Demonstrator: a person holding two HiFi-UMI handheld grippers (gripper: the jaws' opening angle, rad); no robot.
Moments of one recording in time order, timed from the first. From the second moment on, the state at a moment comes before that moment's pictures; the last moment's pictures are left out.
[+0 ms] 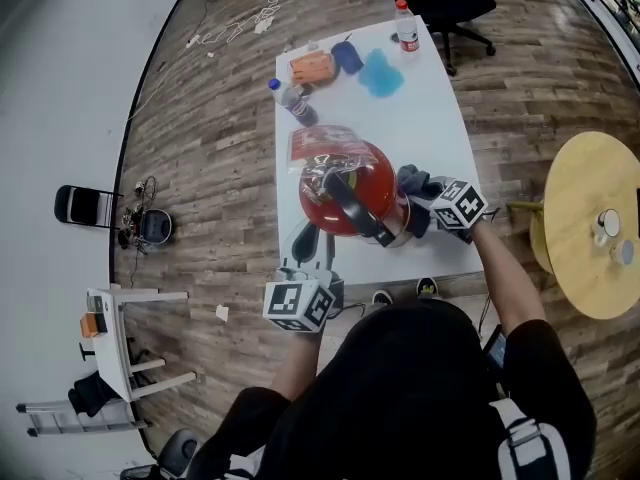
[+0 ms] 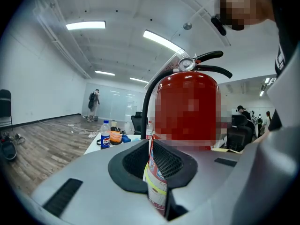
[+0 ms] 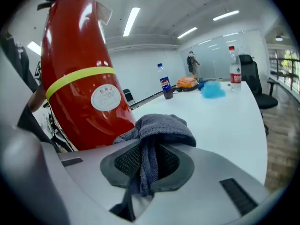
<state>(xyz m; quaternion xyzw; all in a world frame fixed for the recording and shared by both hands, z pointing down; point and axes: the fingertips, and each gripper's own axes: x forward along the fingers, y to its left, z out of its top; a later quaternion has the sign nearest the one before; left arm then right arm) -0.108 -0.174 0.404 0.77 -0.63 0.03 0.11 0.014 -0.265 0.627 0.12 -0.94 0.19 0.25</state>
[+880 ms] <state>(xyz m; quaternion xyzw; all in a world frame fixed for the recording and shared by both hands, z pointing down) -0.108 -0.175 0.405 0.77 -0.63 0.03 0.12 0.026 -0.238 0.673 0.10 -0.91 0.13 0.37</state>
